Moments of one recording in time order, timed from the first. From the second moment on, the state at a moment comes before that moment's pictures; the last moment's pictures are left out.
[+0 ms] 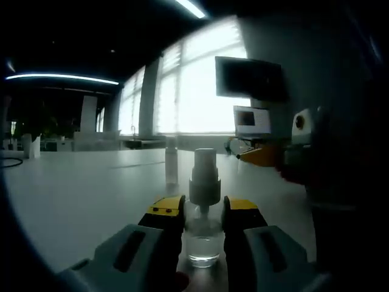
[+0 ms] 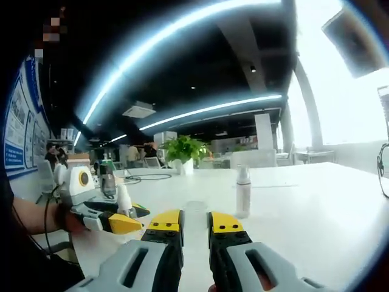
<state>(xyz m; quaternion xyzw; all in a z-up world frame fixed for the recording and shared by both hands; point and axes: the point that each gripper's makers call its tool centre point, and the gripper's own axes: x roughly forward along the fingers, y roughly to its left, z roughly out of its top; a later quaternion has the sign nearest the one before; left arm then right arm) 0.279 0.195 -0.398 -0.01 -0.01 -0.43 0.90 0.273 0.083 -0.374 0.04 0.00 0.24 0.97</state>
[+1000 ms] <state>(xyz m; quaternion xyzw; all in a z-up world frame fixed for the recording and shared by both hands) 0.279 0.195 -0.399 0.00 -0.01 -0.43 0.90 0.277 0.074 -0.430 -0.01 0.09 0.24 0.97</state>
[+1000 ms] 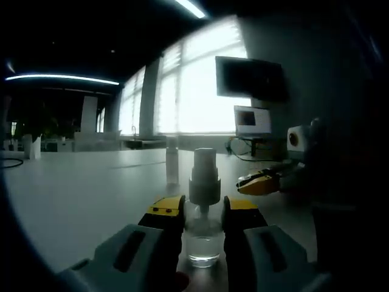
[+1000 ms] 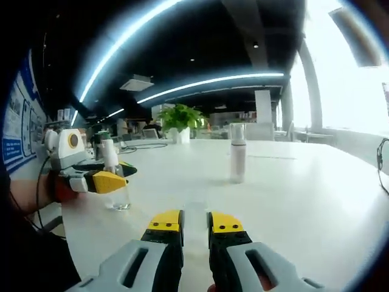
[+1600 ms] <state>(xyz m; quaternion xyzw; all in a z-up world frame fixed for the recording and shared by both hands) 0.280 0.195 -0.399 0.00 -0.01 -0.43 0.90 0.274 0.072 -0.438 -0.01 0.12 0.25 0.96</state>
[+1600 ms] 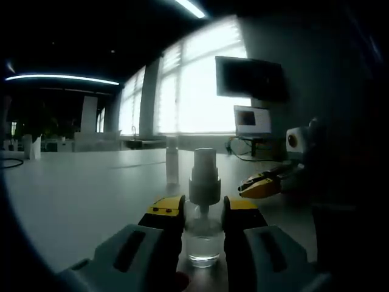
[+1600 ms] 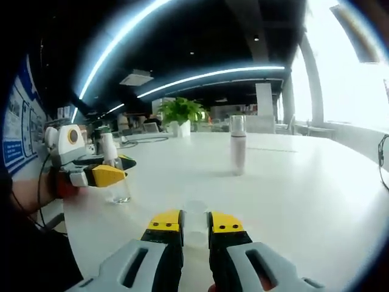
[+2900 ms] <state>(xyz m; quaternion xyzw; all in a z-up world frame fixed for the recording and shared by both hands) 0.279 0.196 -0.399 0.00 -0.01 -0.43 0.90 0.275 0.073 -0.428 -0.02 0.08 0.26 0.96</state>
